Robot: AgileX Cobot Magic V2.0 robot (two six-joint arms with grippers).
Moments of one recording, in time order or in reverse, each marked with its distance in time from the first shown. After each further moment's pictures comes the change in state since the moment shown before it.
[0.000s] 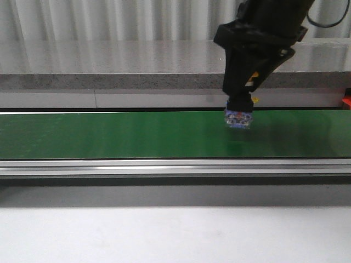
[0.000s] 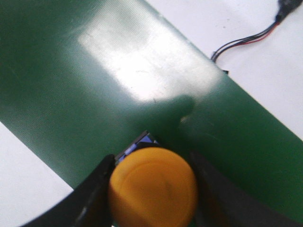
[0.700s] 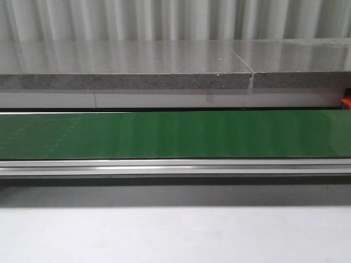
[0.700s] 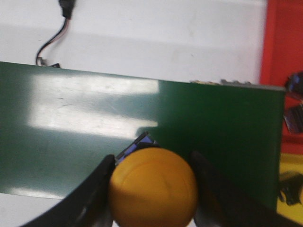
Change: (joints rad) left arm 0.000 0.000 0.000 0.000 0.000 0.000; right arm -0.346 -0.303 0.093 -0.165 0.091 0.351
